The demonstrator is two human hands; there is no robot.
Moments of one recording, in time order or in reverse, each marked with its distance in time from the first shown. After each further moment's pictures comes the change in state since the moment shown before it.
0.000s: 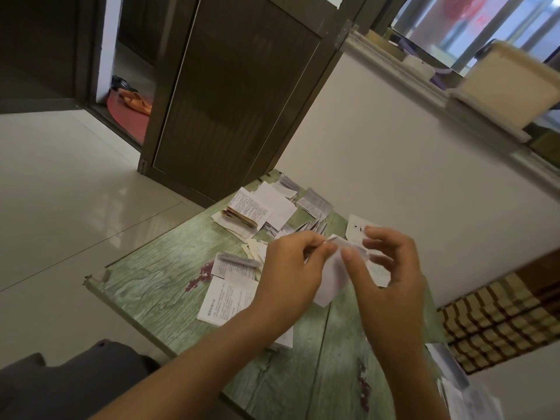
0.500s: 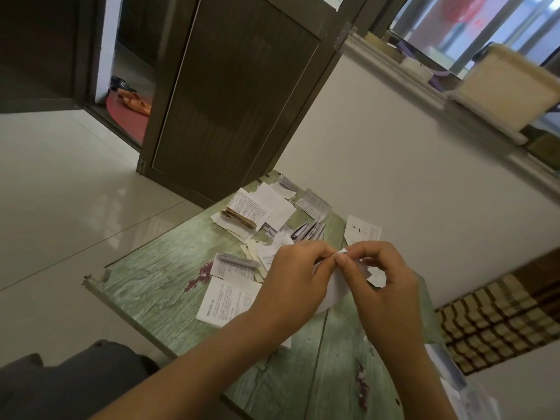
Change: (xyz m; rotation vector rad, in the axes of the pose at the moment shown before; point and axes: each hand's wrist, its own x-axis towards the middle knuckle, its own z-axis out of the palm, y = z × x) left_hand -0.003 -0.010 0.002 0.180 -0.064 0.218; right_hand 0.003 0.012 -0.007 -0.091 -0.156 -0.127
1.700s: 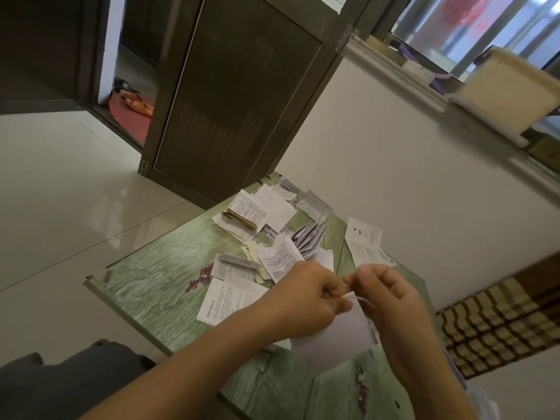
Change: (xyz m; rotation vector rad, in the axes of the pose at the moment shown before) left_hand 0.000 0.003 -0.004 0.038 -0.509 -0.199; right_hand -0.008 -0.006 -0.020 0.501 -0.114 0.691
